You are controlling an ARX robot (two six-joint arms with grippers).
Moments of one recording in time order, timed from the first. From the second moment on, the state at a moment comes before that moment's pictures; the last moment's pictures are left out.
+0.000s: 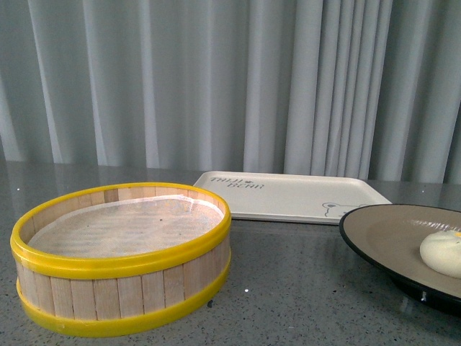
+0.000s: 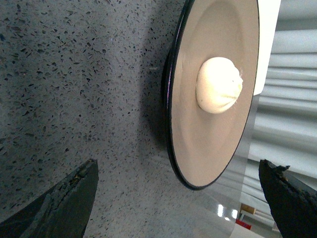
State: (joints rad) left arm 0.00 0.00 0.03 0.00 0.00 0.00; right arm -0.15 0.84 0.63 -0.39 -0.32 -1.64
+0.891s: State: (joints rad) left arm 0.00 0.00 0.03 0.00 0.00 0.00; right arm -0.07 1.16 0.64 -0.11 -0.28 -1.64
